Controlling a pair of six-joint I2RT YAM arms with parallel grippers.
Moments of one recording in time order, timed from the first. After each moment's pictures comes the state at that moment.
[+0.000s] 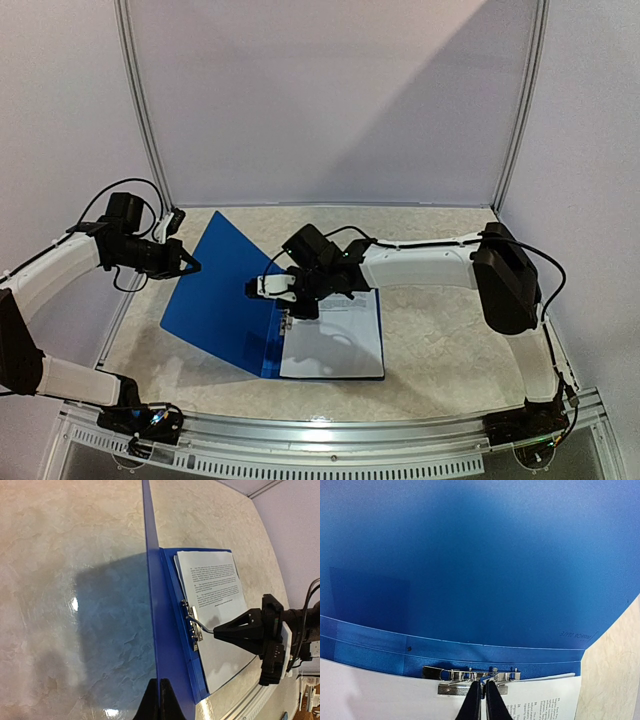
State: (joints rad) left arm -0.07 1.22 0.91 -0.63 0.58 -0.13; right arm 1.04 2.23 1.75 -0.36 -0.13 -0.66
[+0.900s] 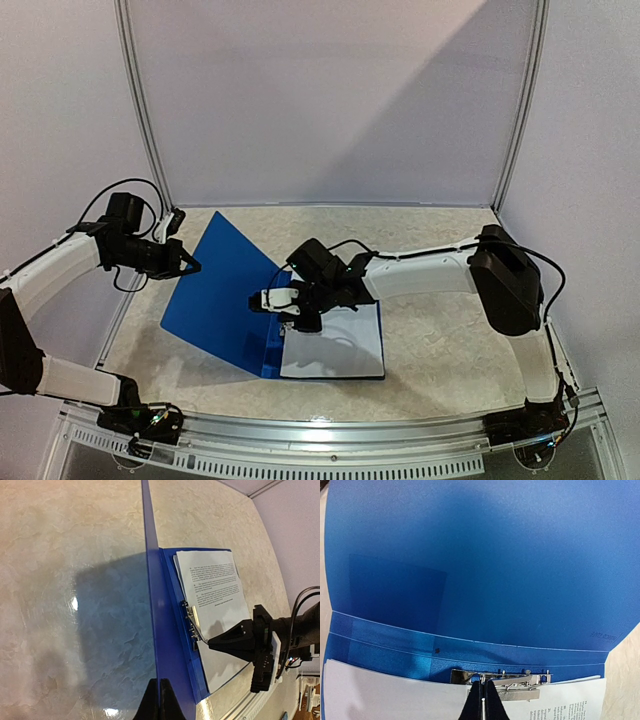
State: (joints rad) left arm -0.07 1.23 0.91 -0.63 0.58 -0.13; right arm 1.06 2.22 1.63 -0.27 -0.19 -0.64
